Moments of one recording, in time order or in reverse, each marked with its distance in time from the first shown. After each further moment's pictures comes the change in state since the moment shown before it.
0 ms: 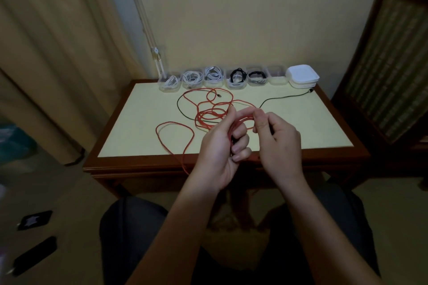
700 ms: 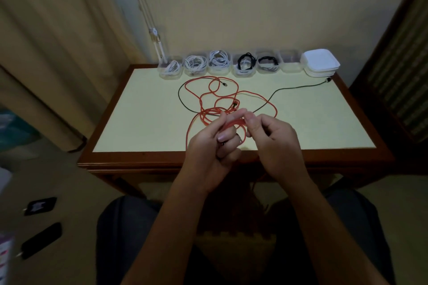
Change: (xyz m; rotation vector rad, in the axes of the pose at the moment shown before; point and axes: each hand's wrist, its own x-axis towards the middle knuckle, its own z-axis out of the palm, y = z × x) left_hand 0.043 0.006 -0.041 -0.084 0.067 -0.113; right_hand 0.030 0.024 0.024 0.086 -0.267 0.211
